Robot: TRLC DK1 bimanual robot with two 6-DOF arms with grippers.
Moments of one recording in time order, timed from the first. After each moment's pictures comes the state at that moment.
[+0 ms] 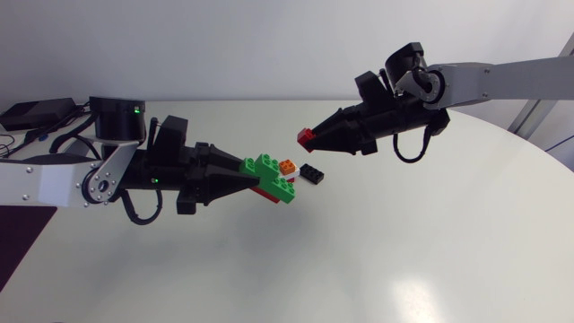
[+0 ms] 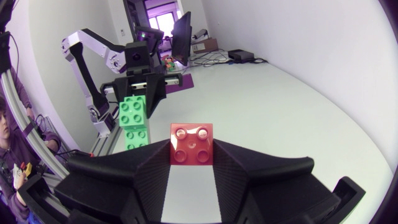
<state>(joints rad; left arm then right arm) -0.24 1.51 0.75 0.28 1.15 0.28 0.20 1.83 1.40 -0.51 -1.17 -0.74</state>
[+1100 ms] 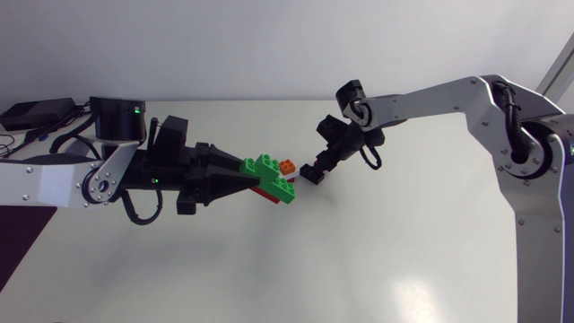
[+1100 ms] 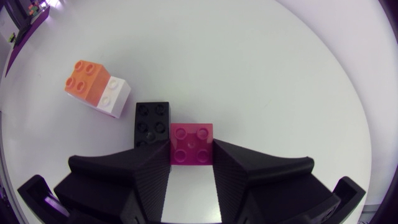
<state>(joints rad) -0.25 1.51 0.75 0.28 1.15 0.28 0.28 2.26 1.69 -0.44 -0.20 -0.47</state>
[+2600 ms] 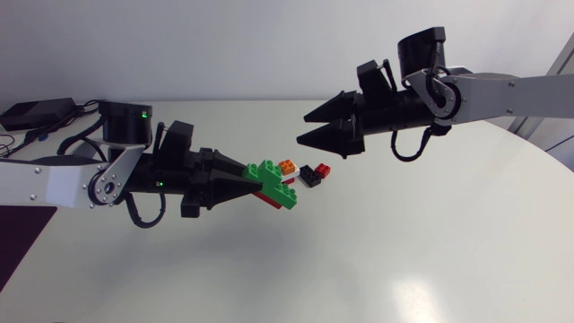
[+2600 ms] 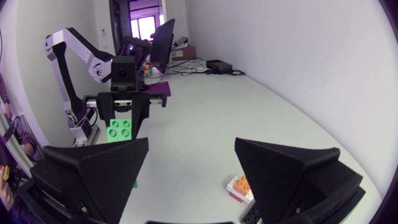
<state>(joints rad) -0.26 1.53 0.75 0.27 1.15 0.28 0.26 1.68 1.23 -0.12 -1.03 -0.49</state>
